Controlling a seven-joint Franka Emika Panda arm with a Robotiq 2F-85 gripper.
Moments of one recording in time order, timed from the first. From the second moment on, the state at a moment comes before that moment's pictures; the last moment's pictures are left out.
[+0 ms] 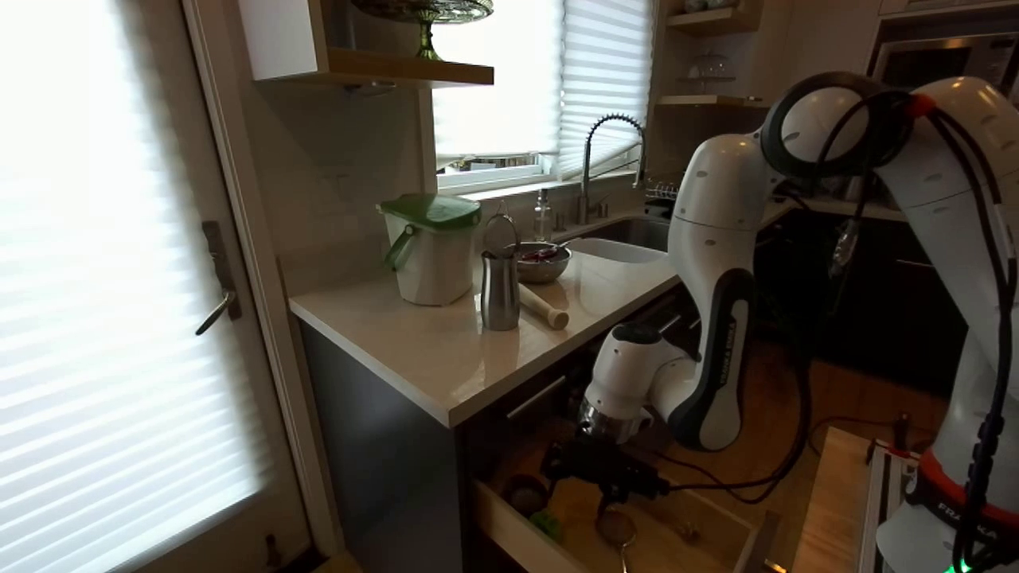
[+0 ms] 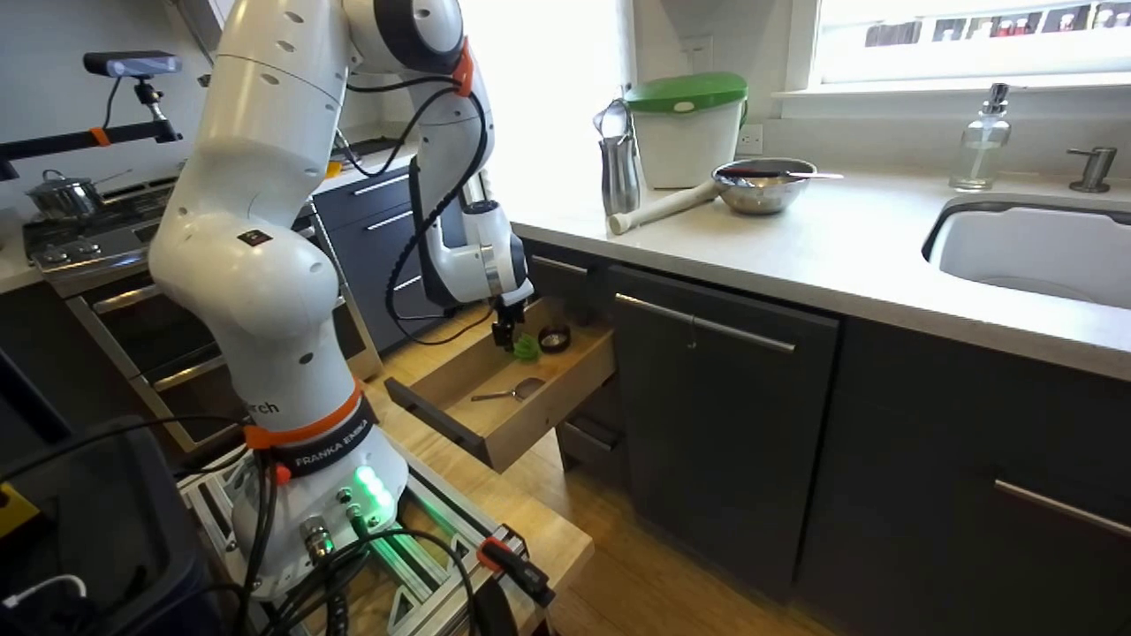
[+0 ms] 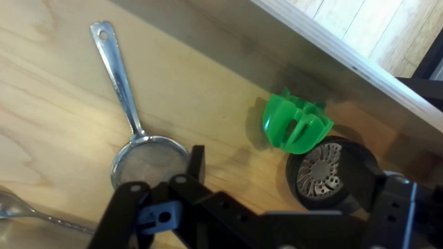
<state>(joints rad) 0.09 0.62 0.09 -2.43 -0.77 3.28 1.98</state>
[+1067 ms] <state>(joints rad) 0.37 0.84 -0.09 -2.25 -0.60 3.42 2.00</state>
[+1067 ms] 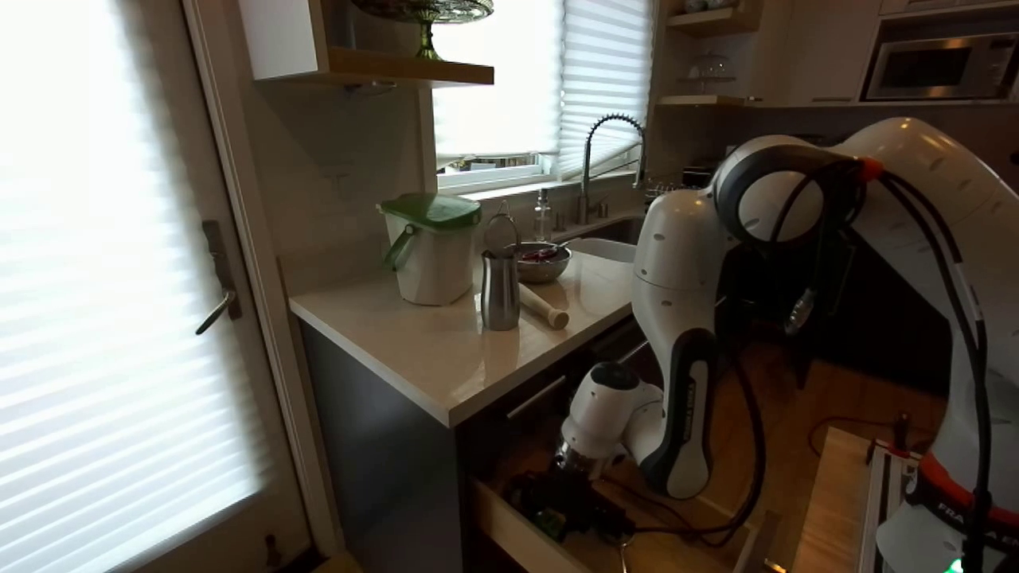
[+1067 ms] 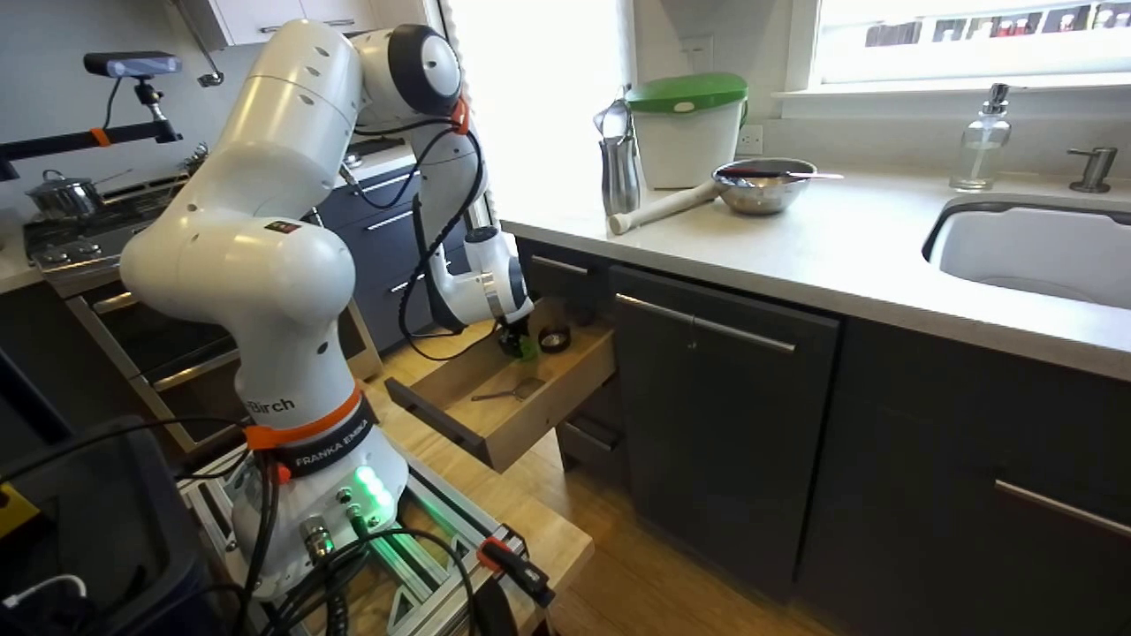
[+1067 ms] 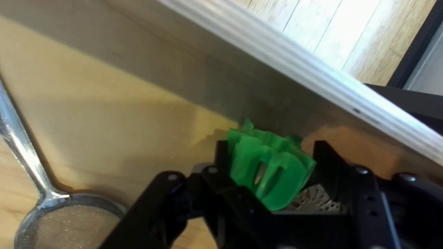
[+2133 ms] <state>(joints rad) 0.34 0.17 -0.11 -2.75 -0.43 3.39 1.69</state>
